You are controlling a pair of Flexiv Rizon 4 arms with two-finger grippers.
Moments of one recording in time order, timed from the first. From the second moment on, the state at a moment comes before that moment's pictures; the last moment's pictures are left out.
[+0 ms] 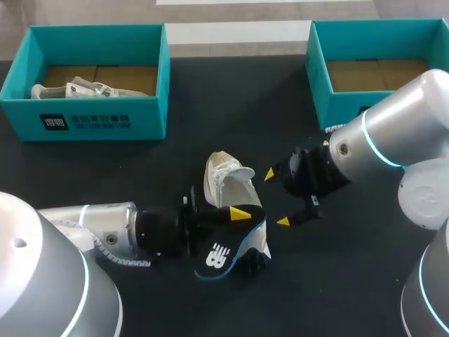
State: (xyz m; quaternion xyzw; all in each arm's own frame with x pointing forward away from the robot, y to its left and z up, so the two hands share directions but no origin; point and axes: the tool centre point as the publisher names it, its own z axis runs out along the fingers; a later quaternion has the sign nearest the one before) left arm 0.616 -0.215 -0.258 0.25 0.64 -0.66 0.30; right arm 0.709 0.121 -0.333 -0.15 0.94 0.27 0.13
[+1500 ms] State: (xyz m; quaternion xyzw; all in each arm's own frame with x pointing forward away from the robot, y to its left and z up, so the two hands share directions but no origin) left arm 0.665 -0.224 -0.323 0.21 0.67 -0.65 0.28; right arm 0.710 0.121 -0.333 -0.15 0.94 0.27 0.13
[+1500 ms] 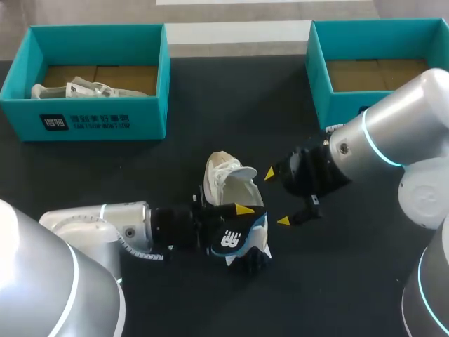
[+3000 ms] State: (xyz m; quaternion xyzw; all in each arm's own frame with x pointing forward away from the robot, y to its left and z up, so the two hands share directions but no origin) left arm 0.675 -0.223 -0.320 0.21 0.68 -0.63 0.29; right arm 0.710 0.121 -0.333 -0.15 0.94 0.27 0.13
